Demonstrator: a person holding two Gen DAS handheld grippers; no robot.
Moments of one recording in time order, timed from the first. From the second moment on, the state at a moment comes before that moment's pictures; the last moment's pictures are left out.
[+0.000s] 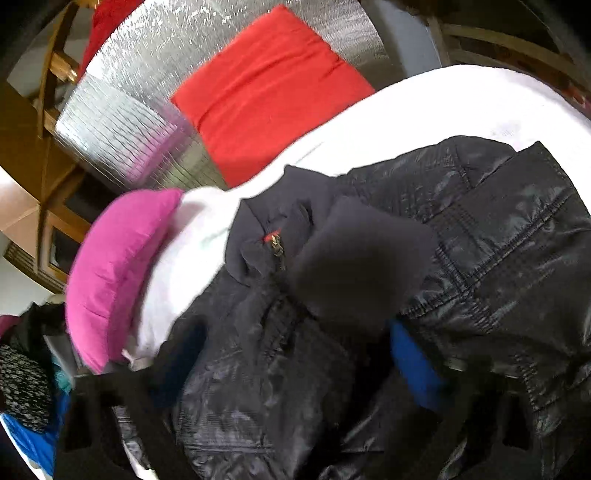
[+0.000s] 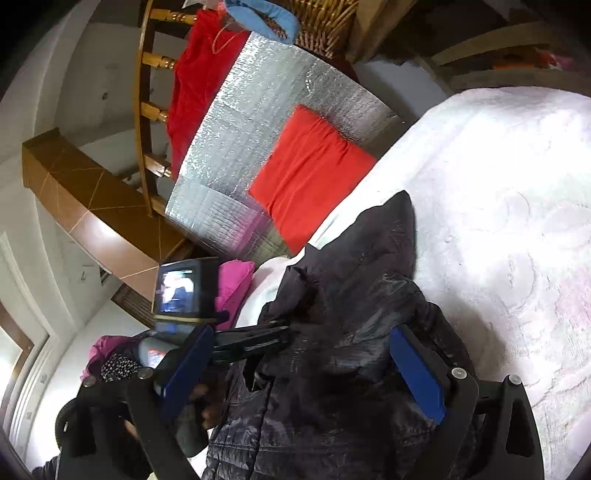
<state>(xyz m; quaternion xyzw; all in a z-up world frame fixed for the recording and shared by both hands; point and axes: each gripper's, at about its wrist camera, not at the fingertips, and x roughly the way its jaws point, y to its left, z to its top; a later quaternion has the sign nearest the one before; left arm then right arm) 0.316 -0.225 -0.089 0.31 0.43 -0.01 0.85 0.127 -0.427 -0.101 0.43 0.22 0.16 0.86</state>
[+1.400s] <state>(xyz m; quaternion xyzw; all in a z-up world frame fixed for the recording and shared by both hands) 0.276 0.012 -0.061 -0.15 0.41 -0.04 0.90 0.127 -0.426 -0.108 0.42 0.24 0.16 0.86</state>
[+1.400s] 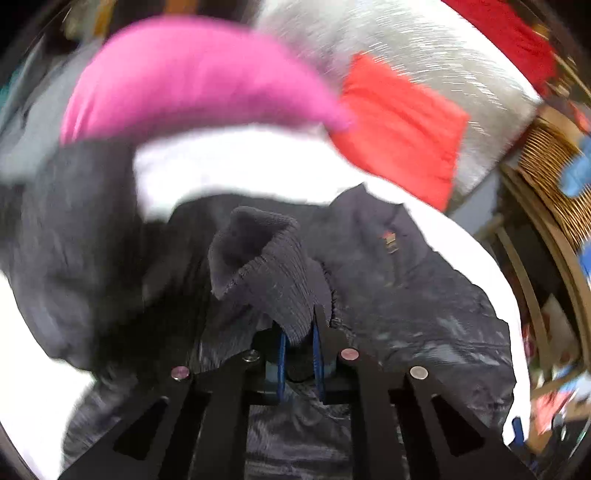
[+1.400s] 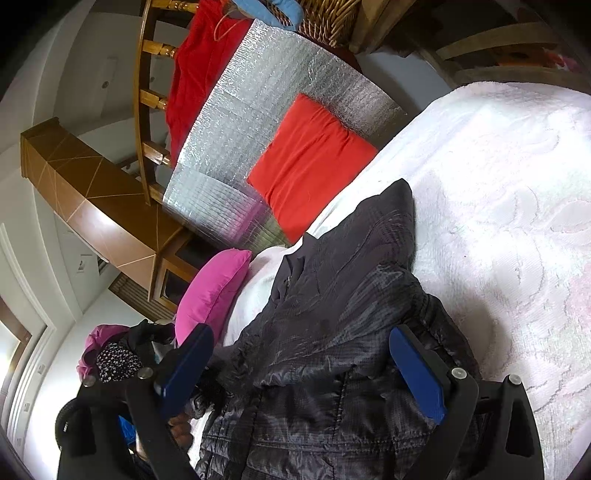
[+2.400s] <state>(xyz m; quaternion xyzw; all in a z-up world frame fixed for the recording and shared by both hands) 0.285 0.050 -0.129 -0.12 0.46 -0.07 0.88 0.231 -0.414 -0.095 0.21 0.44 0.11 0.87</state>
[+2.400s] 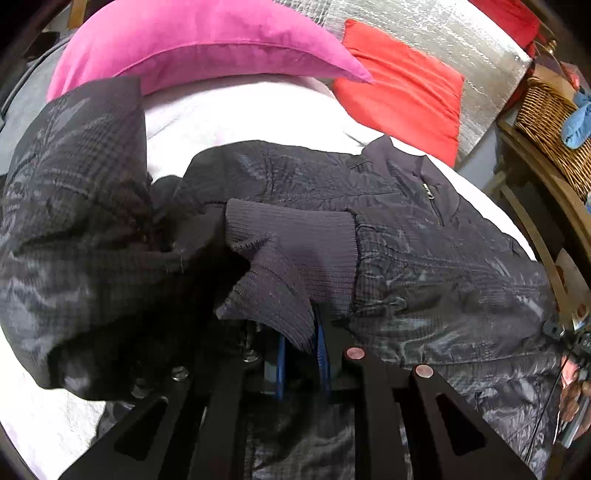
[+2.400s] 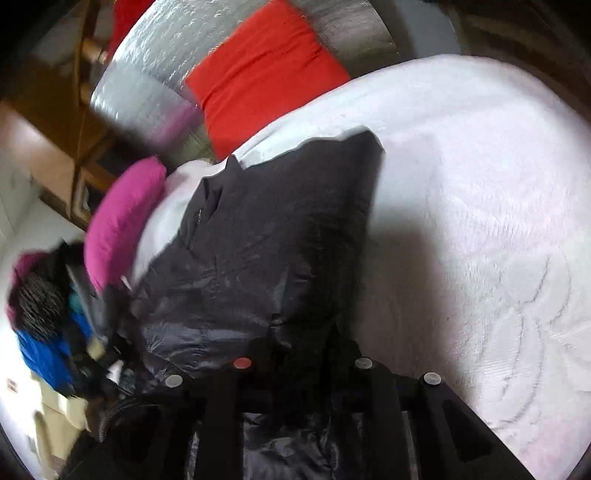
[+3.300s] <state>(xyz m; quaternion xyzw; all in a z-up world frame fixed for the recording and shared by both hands) 0.271 -0.006 -0.111 0.04 0.44 -0.02 0.90 0.218 -0.376 -0.121 0.18 0.43 0.12 0.88</state>
